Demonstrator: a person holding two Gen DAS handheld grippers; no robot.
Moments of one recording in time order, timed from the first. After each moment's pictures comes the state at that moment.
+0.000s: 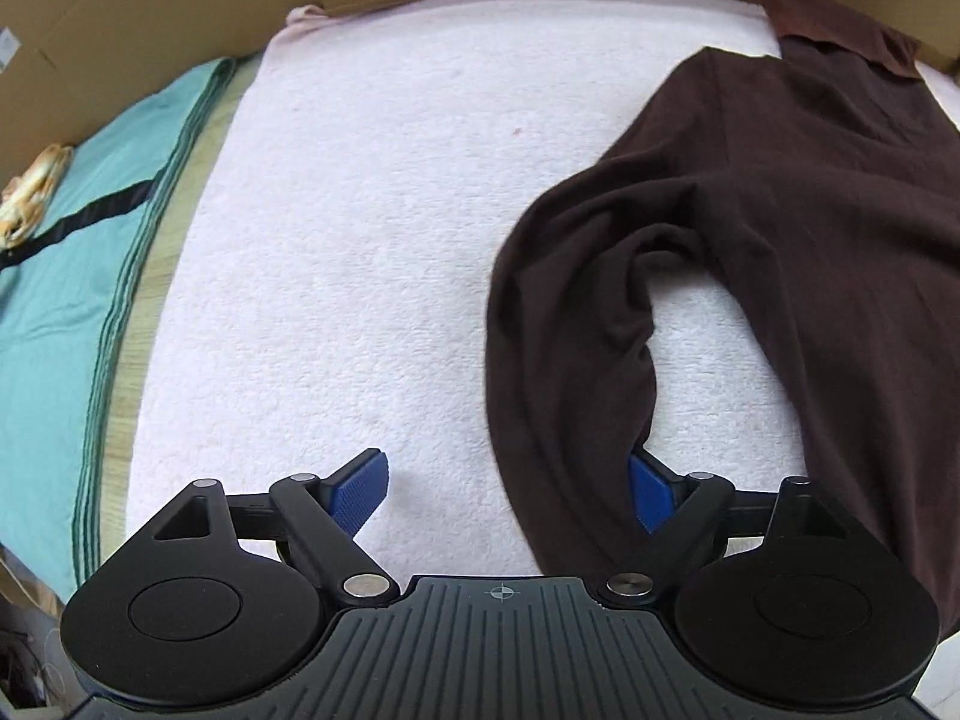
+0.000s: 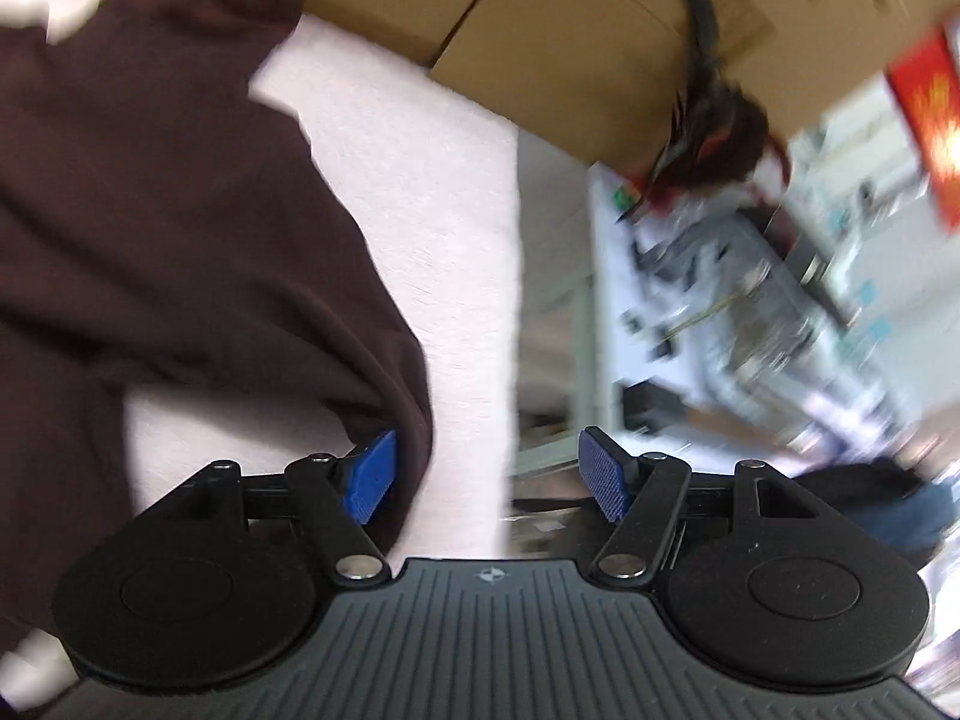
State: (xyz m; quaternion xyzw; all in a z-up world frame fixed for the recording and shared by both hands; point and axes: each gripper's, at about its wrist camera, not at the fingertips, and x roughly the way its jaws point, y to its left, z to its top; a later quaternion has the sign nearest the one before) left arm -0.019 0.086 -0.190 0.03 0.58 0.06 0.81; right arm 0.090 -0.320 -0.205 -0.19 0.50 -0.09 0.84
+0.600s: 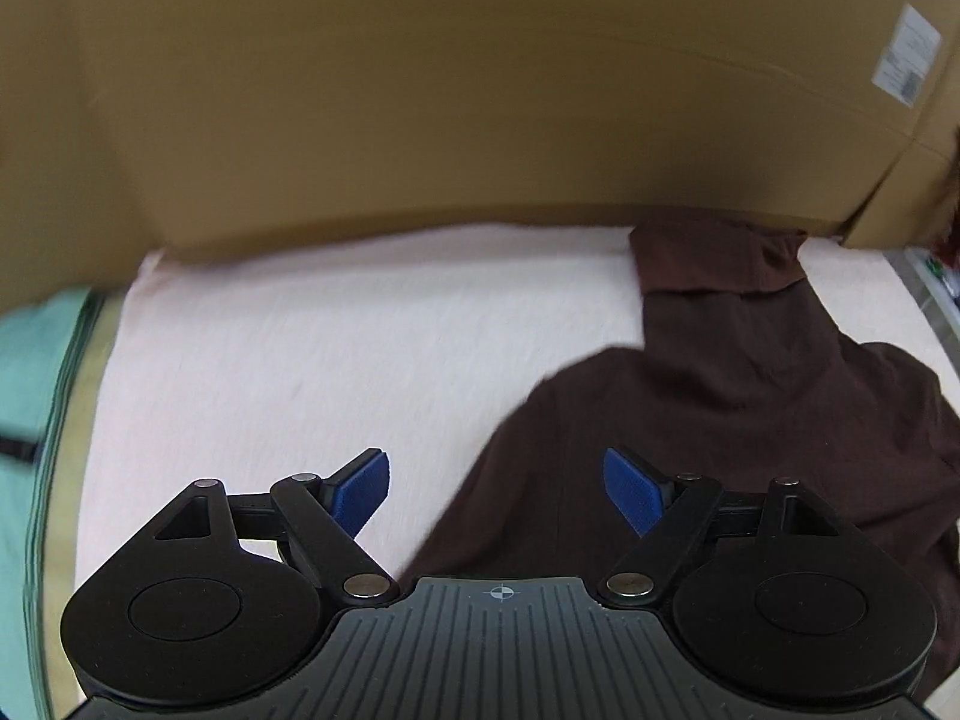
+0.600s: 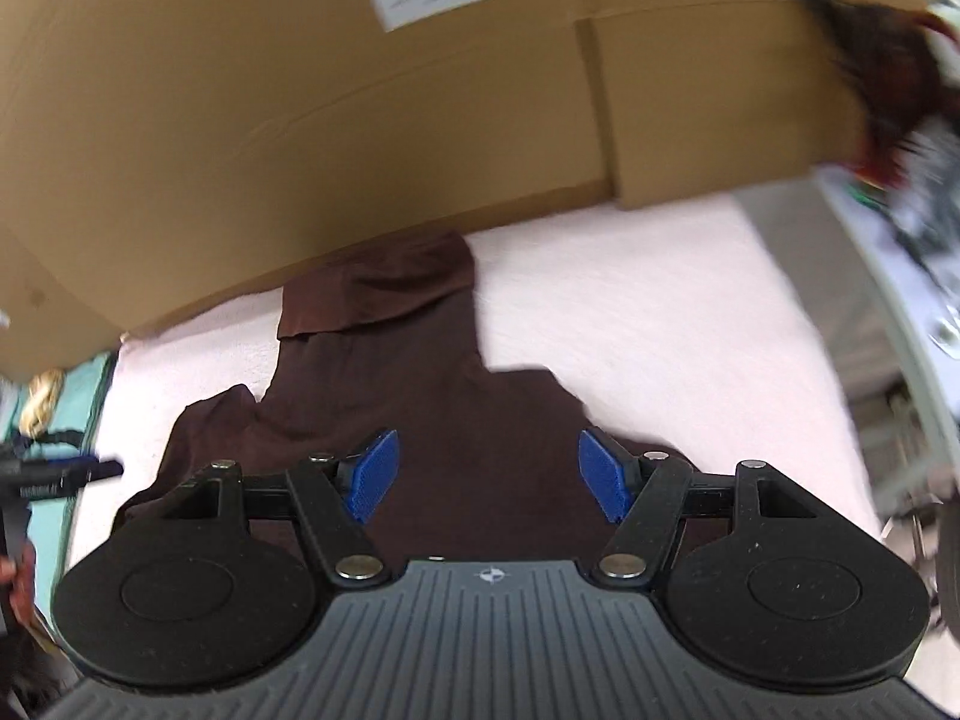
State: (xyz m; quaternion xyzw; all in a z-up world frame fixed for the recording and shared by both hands) left arm 0.108 0.034 -0.140 0.04 0.46 -0.08 0.88; right arm 0.201 -0.297 -0.174 0.14 0.46 0.10 0.87
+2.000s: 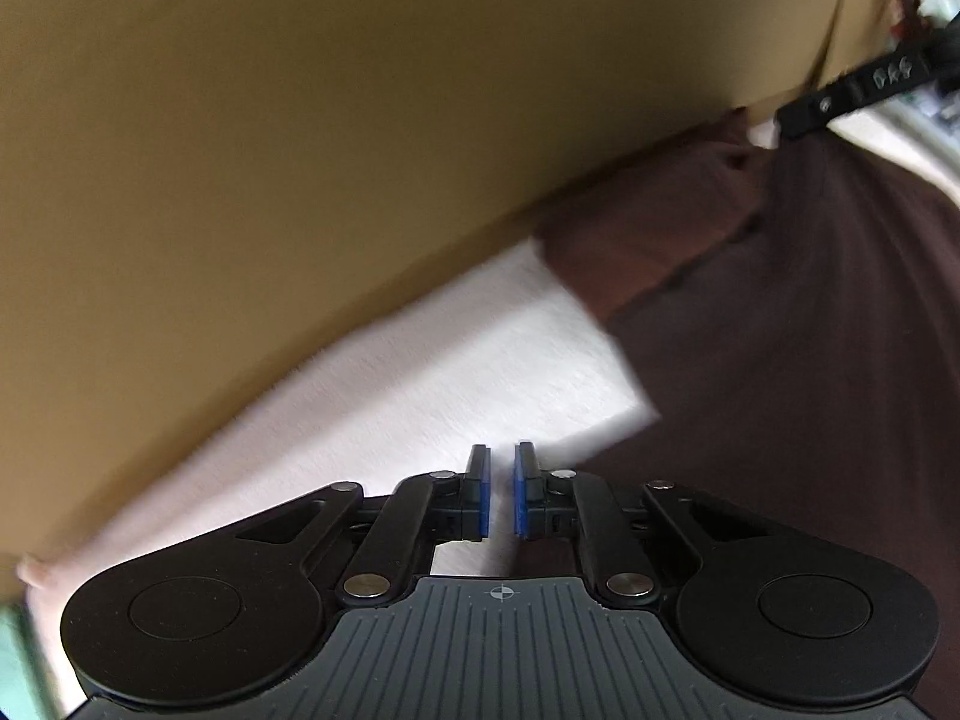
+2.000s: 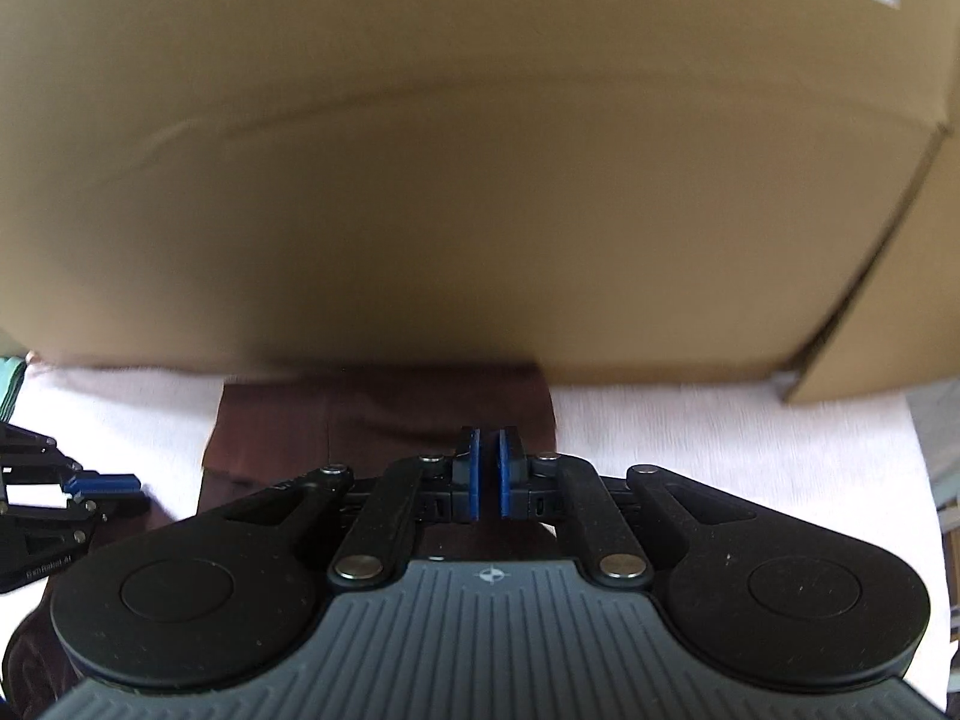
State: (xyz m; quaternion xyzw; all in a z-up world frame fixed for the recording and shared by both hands) left arm 0.226 -0.016 -0.208 0.22 0.46 -0.16 0.85; right arm 0.336 -0.215 -0.216 0.06 0.43 0.08 0.90
